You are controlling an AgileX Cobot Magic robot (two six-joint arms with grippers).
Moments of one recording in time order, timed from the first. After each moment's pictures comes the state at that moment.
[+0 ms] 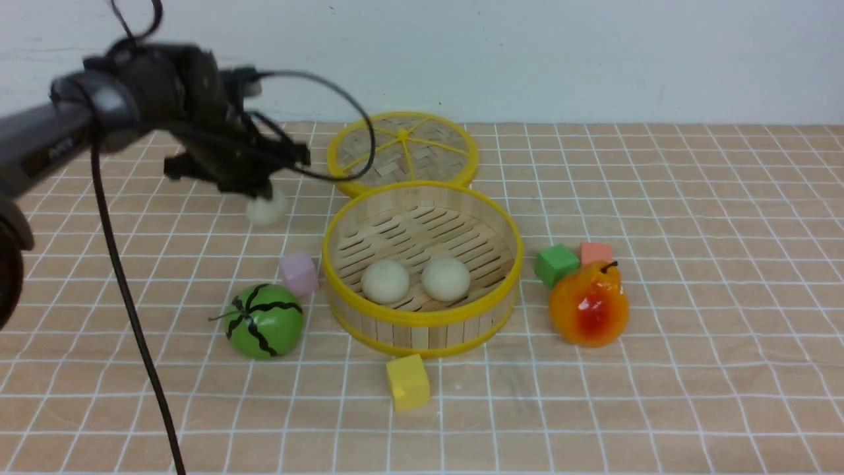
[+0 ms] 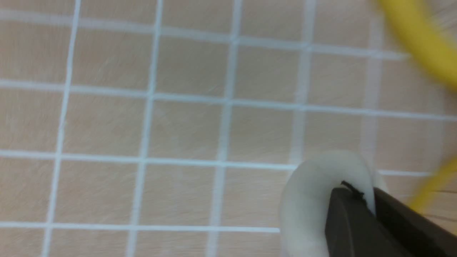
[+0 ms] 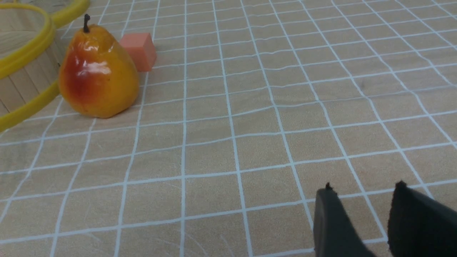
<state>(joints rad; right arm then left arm) -0.05 -0.01 0.02 -0.07 0.39 0.16 -0.18 2.15 -1.93 -0.03 0.76 -0.23</state>
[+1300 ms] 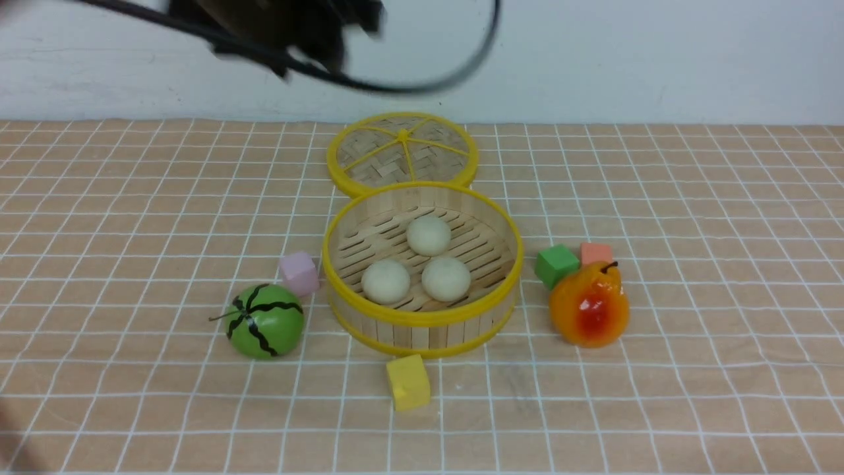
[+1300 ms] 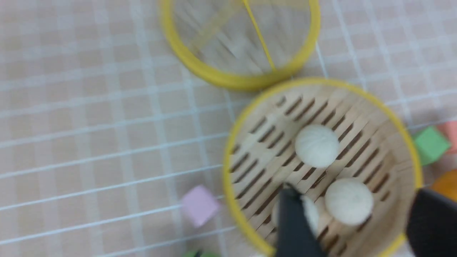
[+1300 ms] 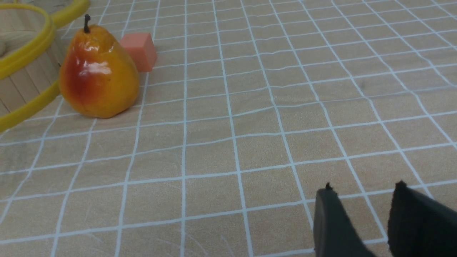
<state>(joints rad) -0.05 -0.01 0.02 -0.07 0.39 0.16 -0.46 1.64 -1.94 0.16 1.08 -0.29</state>
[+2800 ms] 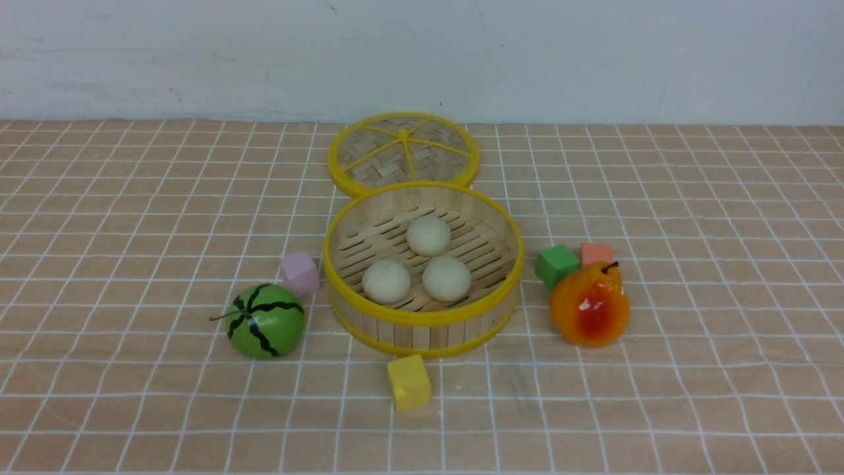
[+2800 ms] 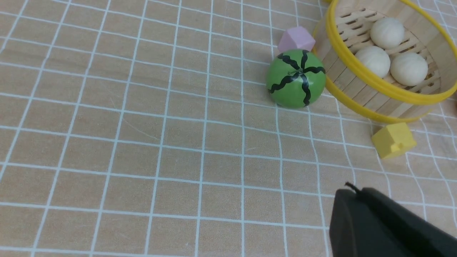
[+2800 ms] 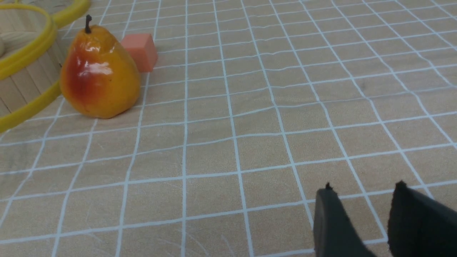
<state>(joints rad) -0.05 -0.01 0.02 -0.07 0.39 0.16 -0.46 0.38 -0.65 0.28 0.93 -0.63</state>
